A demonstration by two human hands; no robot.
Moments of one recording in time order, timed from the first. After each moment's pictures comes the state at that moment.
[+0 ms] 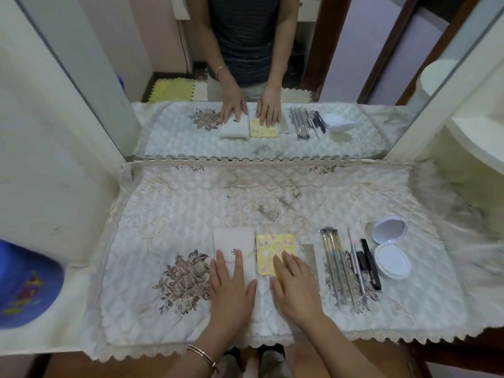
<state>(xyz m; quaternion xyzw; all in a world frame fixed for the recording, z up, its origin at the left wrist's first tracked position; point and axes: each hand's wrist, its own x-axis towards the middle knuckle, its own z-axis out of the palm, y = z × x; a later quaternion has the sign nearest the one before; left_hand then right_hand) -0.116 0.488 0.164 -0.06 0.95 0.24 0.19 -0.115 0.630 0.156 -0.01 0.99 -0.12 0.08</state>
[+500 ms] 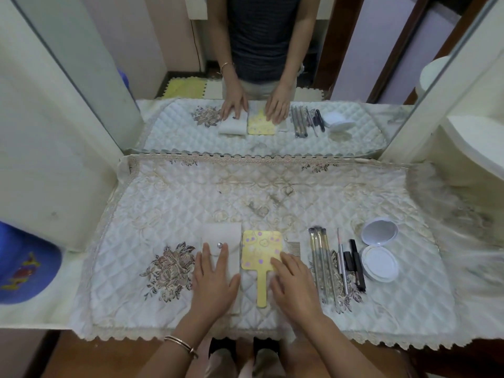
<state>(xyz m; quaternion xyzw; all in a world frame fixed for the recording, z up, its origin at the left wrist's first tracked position) -0.115 0.492 0.163 -0.08 0.95 0.25 0.16 -0.111 0.671 0.156 -0.04 0.98 -0.17 0.06</state>
